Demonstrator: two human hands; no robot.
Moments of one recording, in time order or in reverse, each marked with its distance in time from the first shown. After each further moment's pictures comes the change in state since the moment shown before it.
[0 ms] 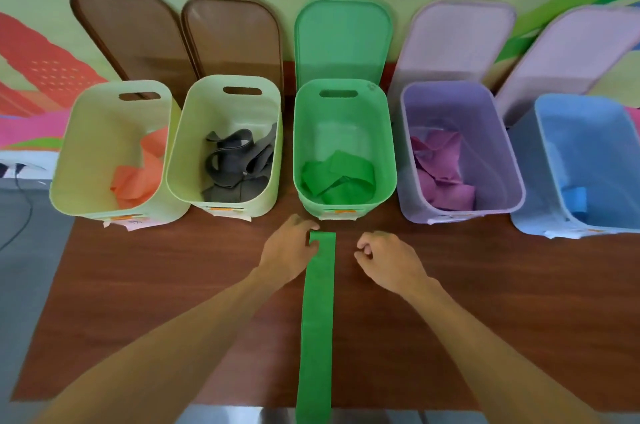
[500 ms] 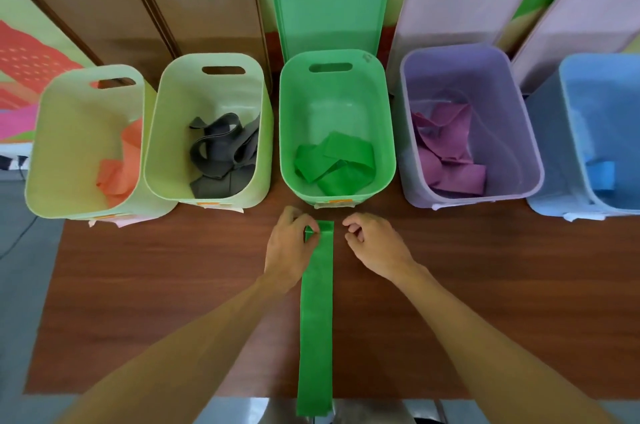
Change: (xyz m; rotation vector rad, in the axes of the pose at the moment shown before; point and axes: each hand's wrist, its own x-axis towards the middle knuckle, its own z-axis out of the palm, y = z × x) left_hand 0.001 0.003 0.033 -0.110 0.164 -0.060; right_hand 0.029 0.012 0.027 0.274 0.003 -0.009
